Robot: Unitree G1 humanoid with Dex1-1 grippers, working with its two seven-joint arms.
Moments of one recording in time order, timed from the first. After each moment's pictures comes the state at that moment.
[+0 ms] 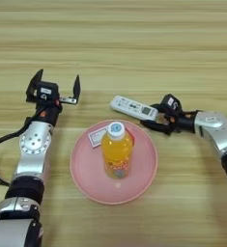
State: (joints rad) left arm -0.35 0.21 0.10 0.65 -0.03 -0.56 -0.13; right arm -0.60 -0.23 0.14 0.87 0.00 -0.19 0.91
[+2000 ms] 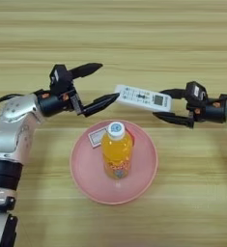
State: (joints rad) left arm -0.39 0.41 0.00 0.23 -0.48 0.03 -1.13; right arm -0.43 -0.47 0.15 0.18 0.18 0.04 1.10
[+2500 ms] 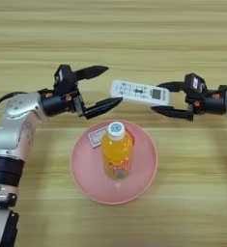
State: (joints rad) left arm -0.43 0.41 -0.02 0.24 -0.47 0.06 -1.18; right arm -0.51 -0.48 0.16 0.17 0.19 0.09 1.14
